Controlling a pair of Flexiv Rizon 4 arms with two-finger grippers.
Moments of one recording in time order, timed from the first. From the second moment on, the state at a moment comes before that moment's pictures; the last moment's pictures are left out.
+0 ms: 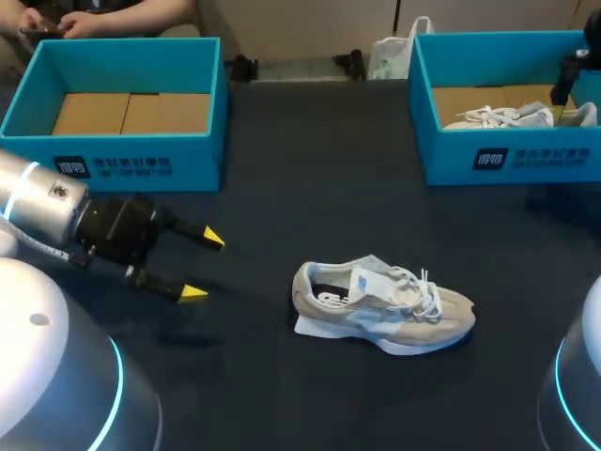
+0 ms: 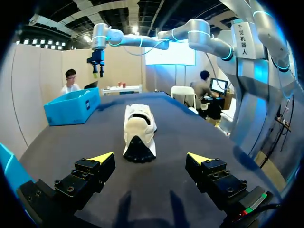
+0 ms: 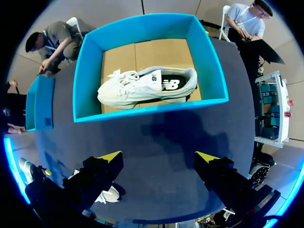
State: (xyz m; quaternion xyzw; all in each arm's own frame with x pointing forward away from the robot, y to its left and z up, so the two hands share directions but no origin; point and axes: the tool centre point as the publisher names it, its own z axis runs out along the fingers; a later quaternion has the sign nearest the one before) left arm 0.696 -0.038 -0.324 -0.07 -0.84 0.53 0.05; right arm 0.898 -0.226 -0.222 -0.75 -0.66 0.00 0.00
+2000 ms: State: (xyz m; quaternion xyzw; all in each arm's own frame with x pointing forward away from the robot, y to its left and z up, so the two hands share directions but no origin) left arm 0.702 -0.152 -0.404 -0.01 -0.79 0.61 0.08; right arm 0.898 -0.226 -0.222 -0.75 -0.66 0.00 0.00
